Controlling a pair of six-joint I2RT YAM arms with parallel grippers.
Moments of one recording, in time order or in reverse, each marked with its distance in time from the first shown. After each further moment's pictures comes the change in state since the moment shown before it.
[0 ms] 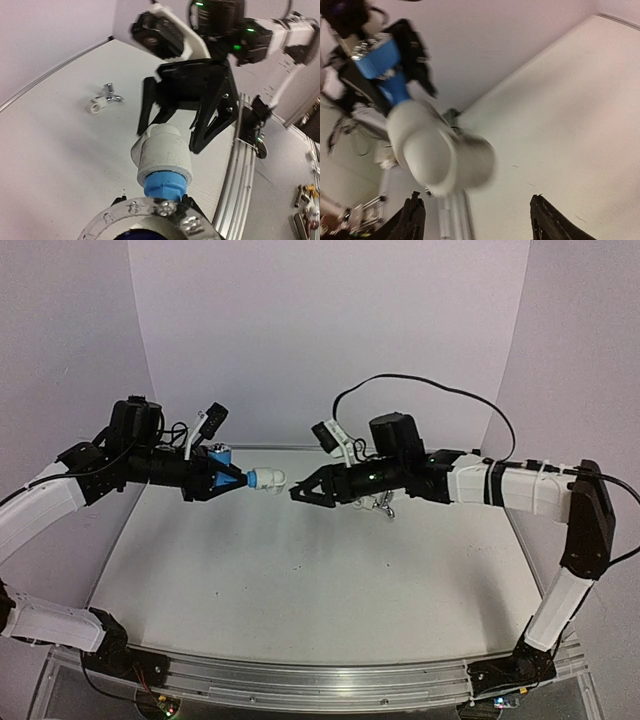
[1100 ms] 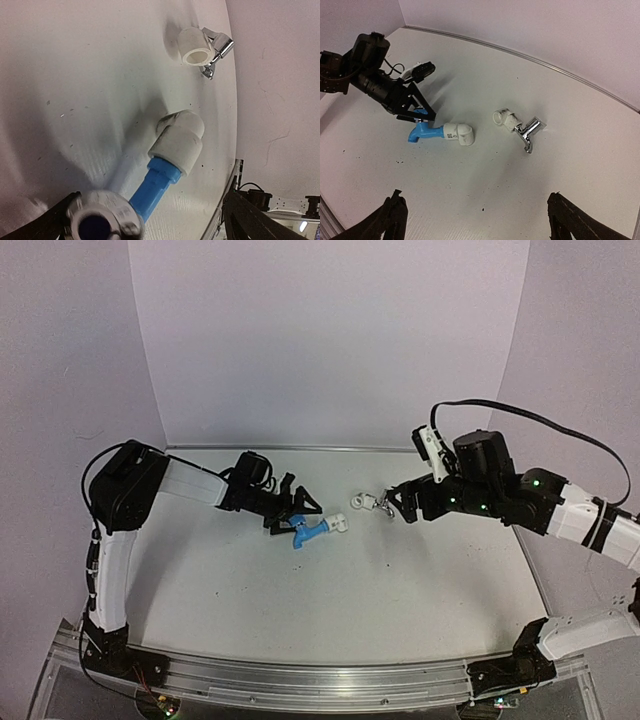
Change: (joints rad) left arm 0.011 1.058 0.264 0.535 0.075 -0.817; right arm -0.037 -0.597 -0.346 -0.455 0.955 -0.256
